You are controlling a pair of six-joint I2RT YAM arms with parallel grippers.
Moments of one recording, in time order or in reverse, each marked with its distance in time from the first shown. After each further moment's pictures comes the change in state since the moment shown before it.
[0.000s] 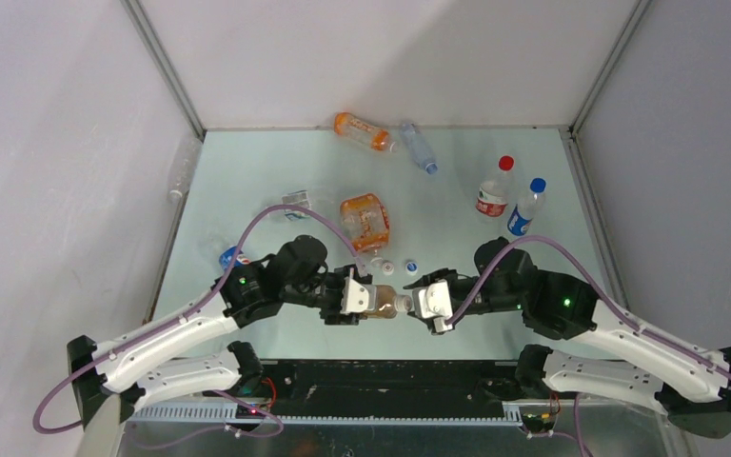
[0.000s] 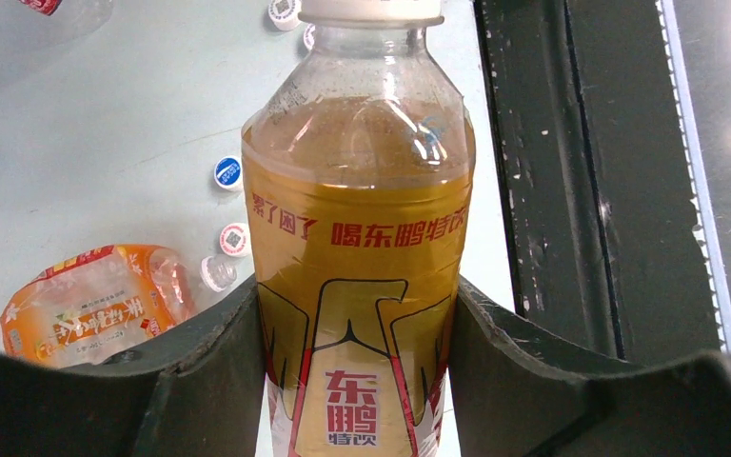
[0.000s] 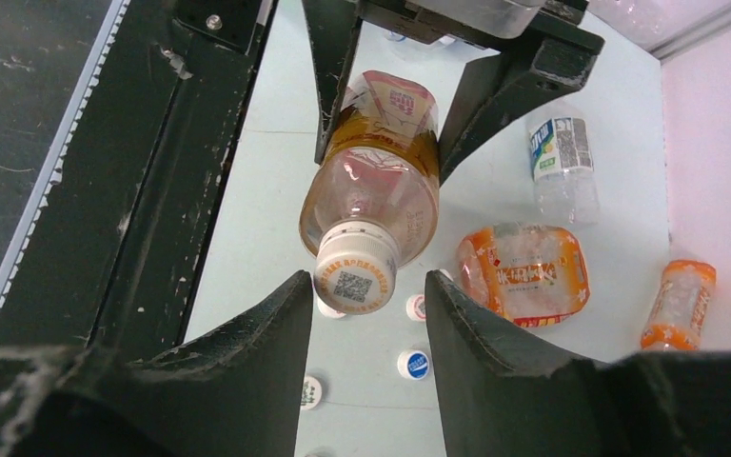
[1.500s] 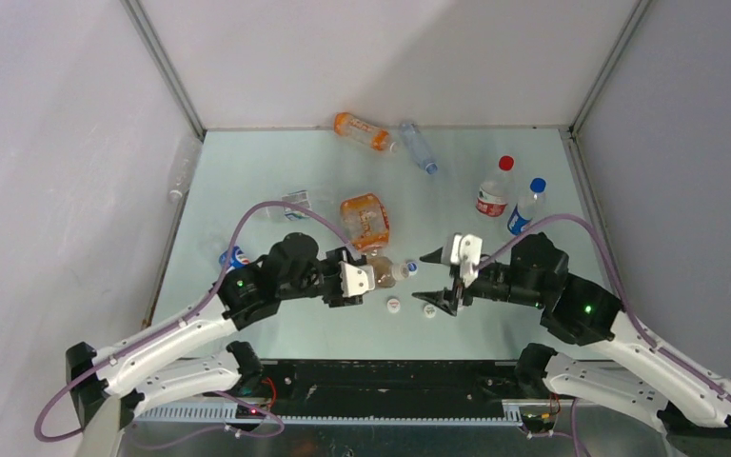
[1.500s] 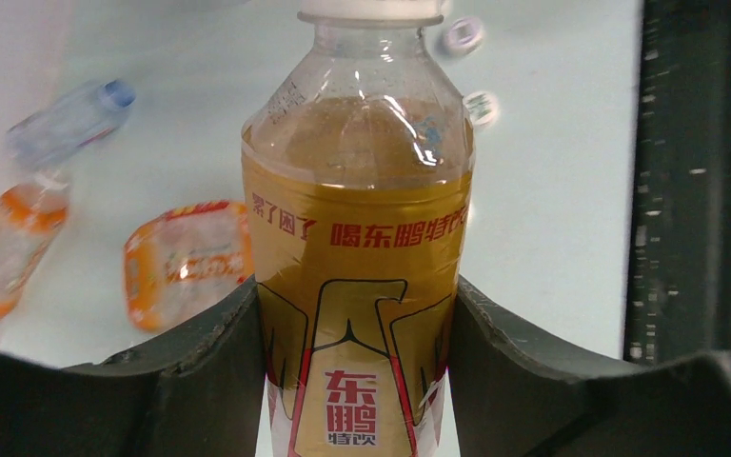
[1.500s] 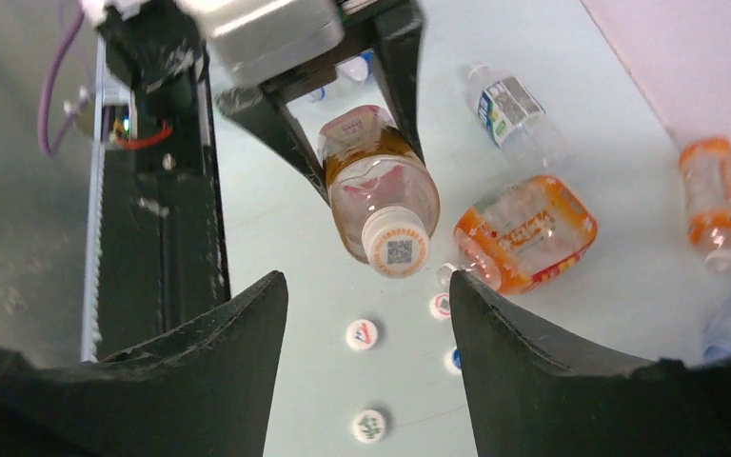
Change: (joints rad) left arm 0.031 -0.040 -0.070 0.186 -0.235 -0.030; right arm -0.146 -0.092 -0.039 0.174 0.074 0.495
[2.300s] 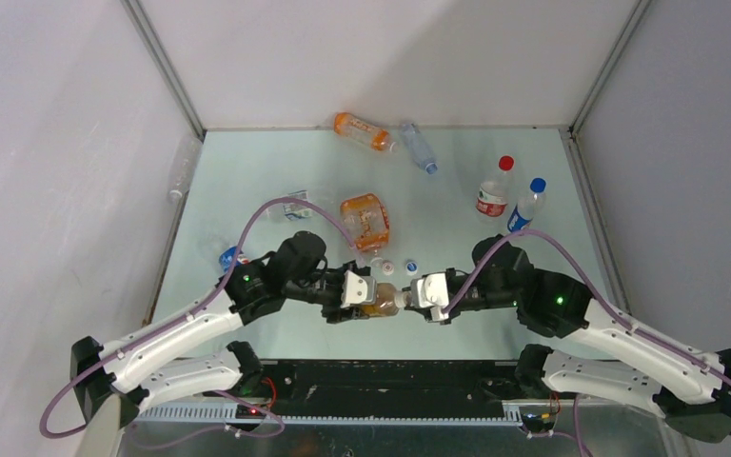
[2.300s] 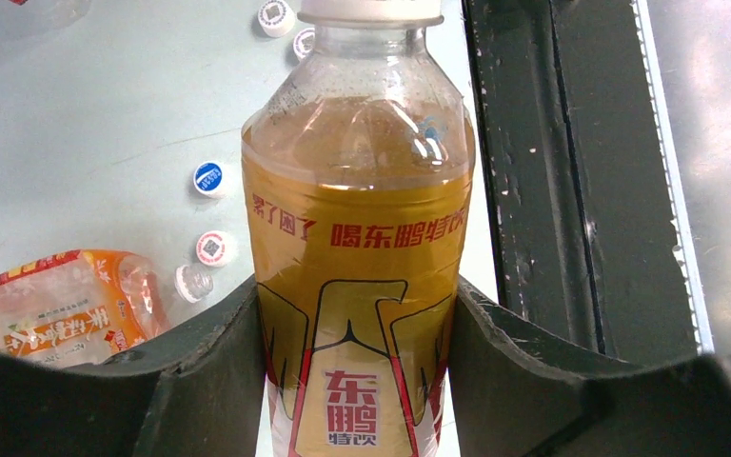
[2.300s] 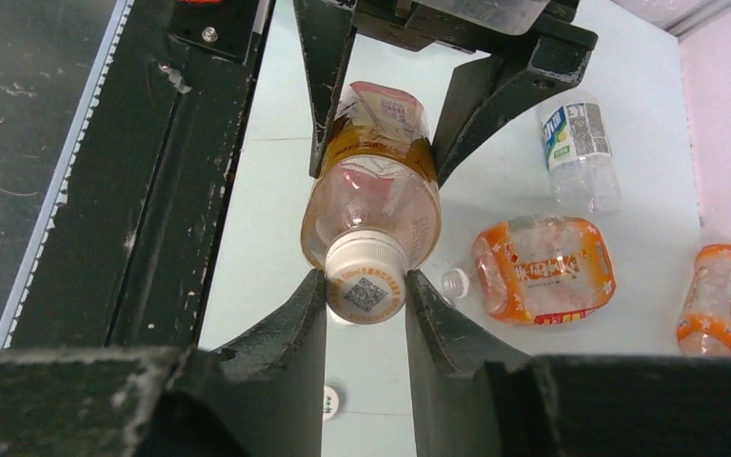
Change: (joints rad) left arm 0.026 0.057 0.029 -0.114 0.333 -0.013; right arm 0.106 0.099 0.000 -0.116 -0.109 -0.436
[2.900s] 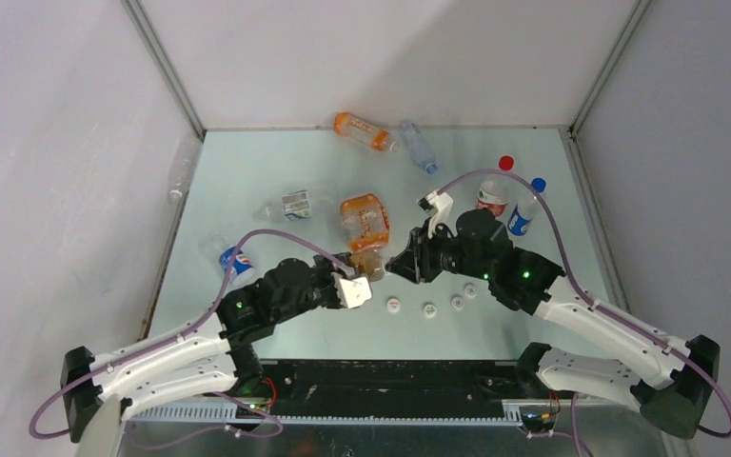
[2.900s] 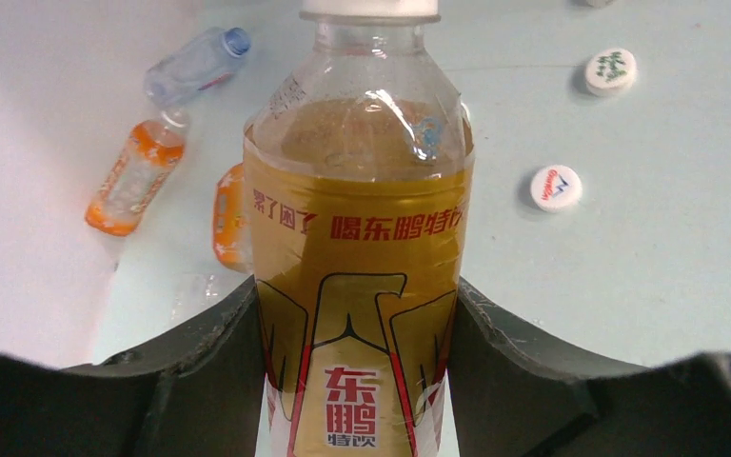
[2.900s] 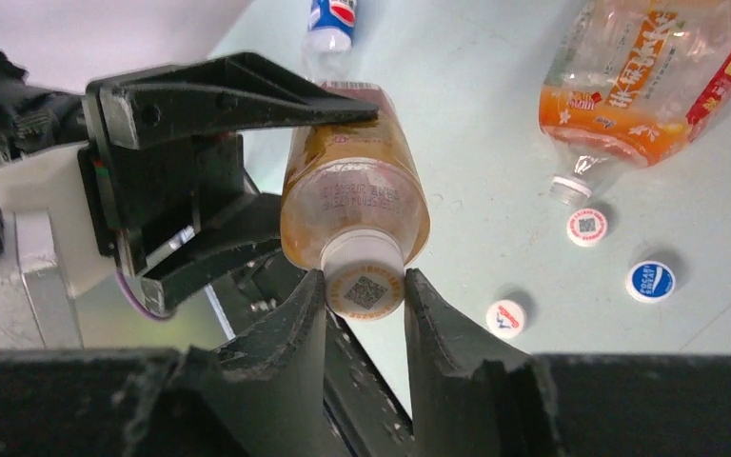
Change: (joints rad) left arm -0.105 -0.174 -0.220 0.291 -0.583 0.043; right arm -0.171 0.182 0.001 0.224 0.205 1.043
